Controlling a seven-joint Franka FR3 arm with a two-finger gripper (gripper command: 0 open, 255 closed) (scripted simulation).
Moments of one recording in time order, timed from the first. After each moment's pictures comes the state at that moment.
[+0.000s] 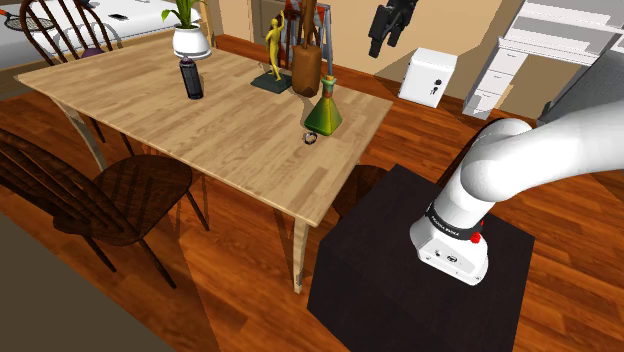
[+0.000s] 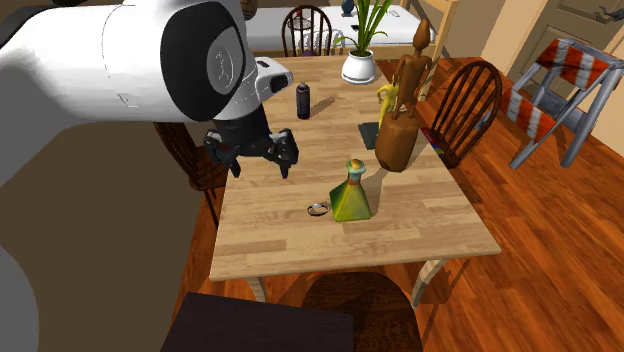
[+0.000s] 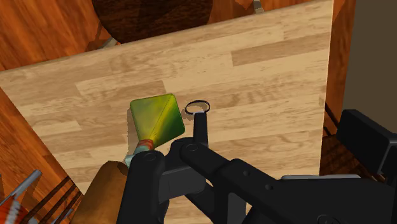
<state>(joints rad) 0.01 -0.79 -0.01 -2.34 -0.08 1.68 -0.04</state>
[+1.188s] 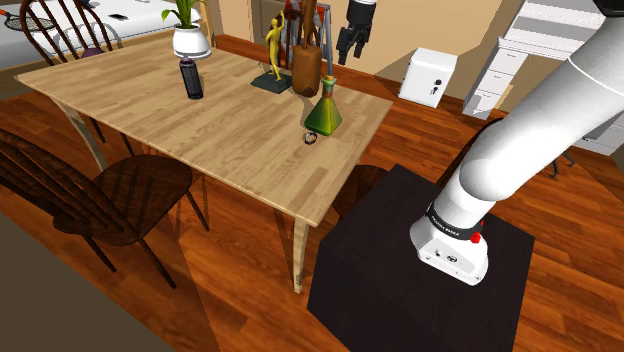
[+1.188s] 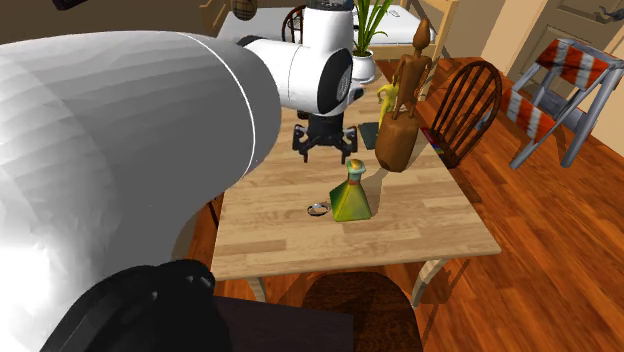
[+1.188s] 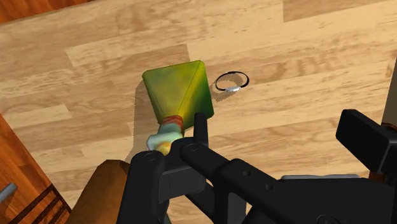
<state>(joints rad) -0.02 -0.23 -0.23 -2.10 -0.04 1.95 -0.28</state>
